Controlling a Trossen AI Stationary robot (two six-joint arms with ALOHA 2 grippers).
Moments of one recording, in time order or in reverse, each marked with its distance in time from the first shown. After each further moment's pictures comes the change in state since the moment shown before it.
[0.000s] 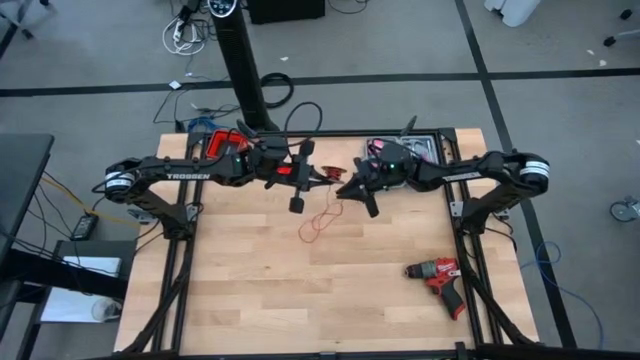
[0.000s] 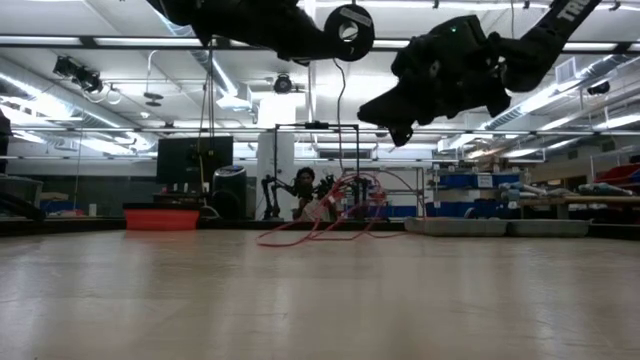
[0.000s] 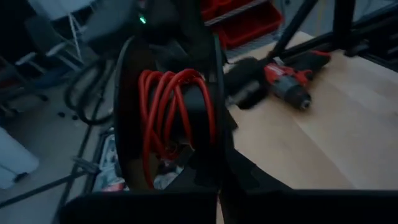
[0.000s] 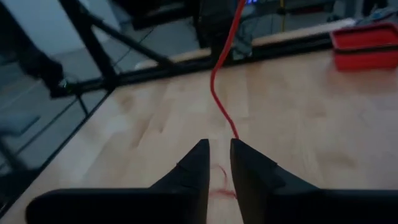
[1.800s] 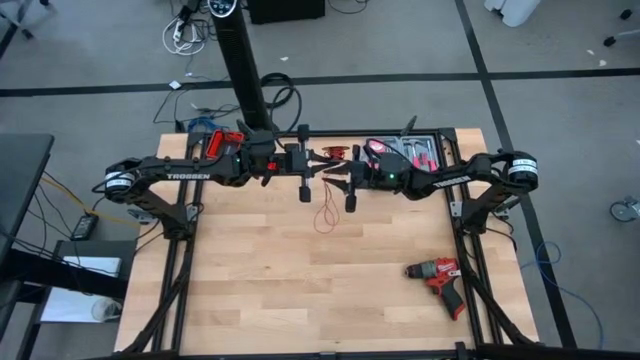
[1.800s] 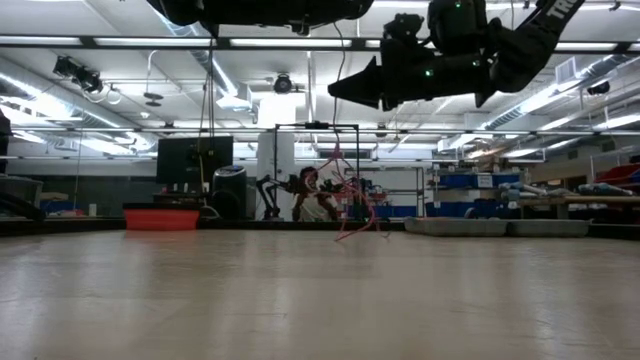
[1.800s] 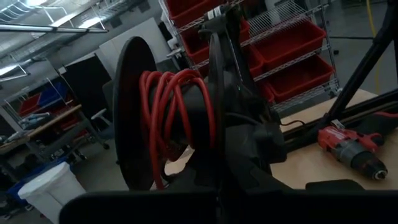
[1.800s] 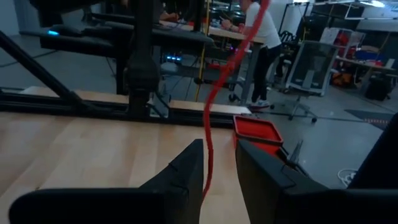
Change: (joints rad) left arm -0.001 0.001 0.000 0.317 -0.091 -0.005; right arm 0.122 0.098 0.049 0.310 0.472 -0.256
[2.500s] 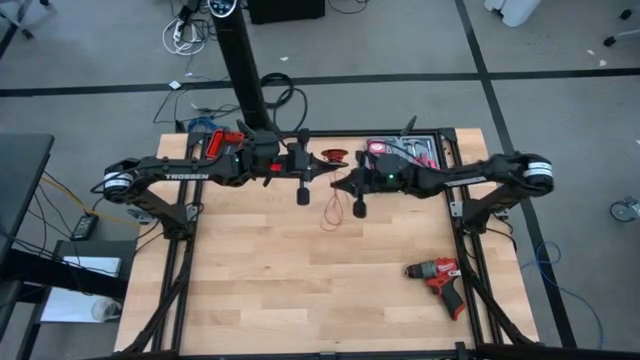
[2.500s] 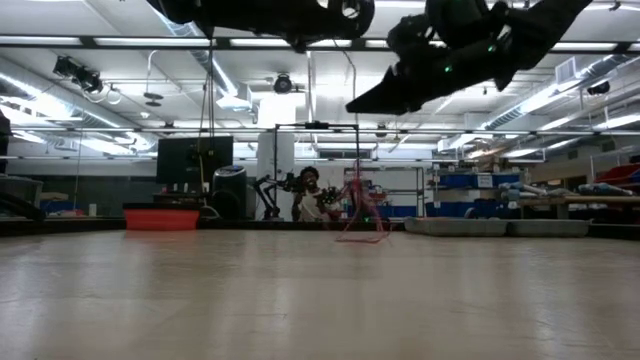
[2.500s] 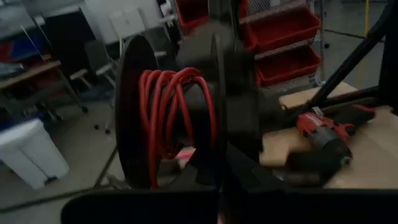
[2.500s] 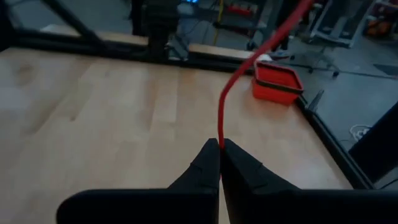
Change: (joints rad) left arm 0.000 -0.010 0.000 -0.134 -0.006 -0.129; right arm 0.024 -0.130 0.015 -0.395 -0.008 -0.036
